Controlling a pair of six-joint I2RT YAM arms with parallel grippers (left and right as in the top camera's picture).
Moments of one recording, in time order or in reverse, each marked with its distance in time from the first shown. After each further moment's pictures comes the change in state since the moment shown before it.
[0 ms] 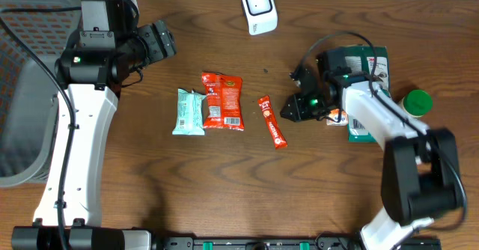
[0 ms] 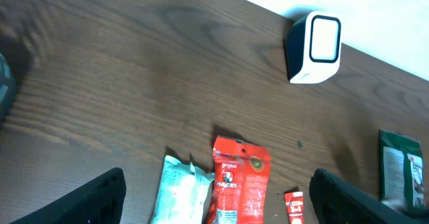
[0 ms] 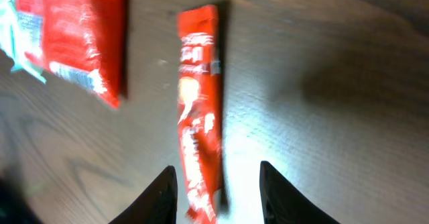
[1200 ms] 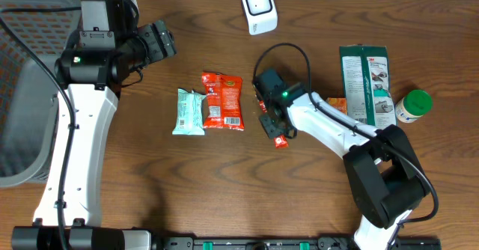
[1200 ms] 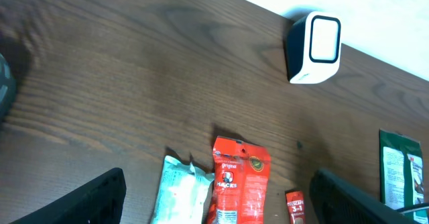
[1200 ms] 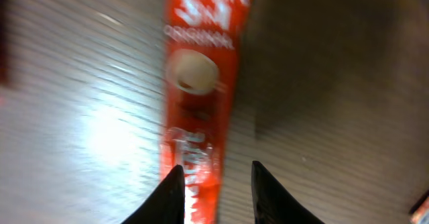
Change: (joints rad) left arm 0.000 0.000 0.000 0.000 0.000 0.000; right arm 0.334 0.095 0.067 -0.072 0.592 0.089
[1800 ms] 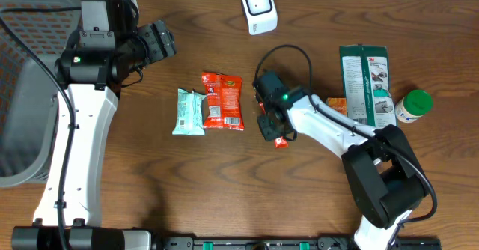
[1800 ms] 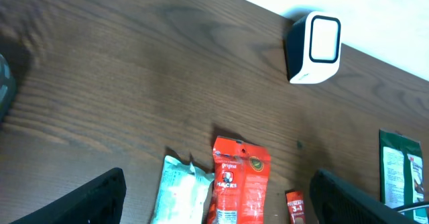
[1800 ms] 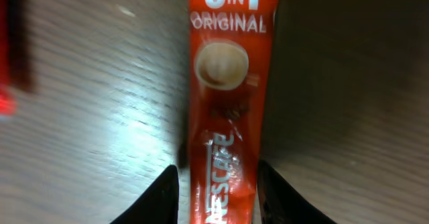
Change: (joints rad) left arm 0.000 0.000 0.000 0.000 0.000 0.000; right arm 0.000 0.000 -0.064 0.077 -0.074 0.082
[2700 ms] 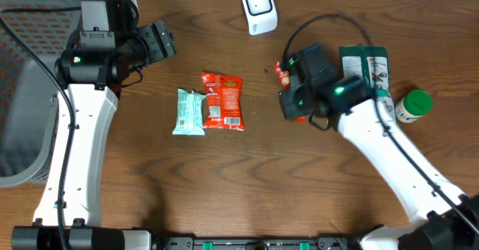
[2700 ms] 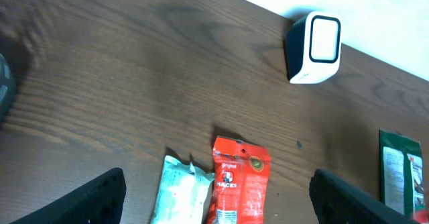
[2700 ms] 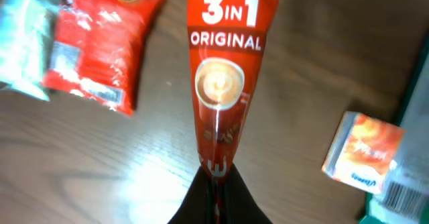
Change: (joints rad) left arm 0.000 0.000 0.000 0.000 0.000 0.000; right arm -0.112 -0.354 0.160 -0.216 -0.055 -0.053
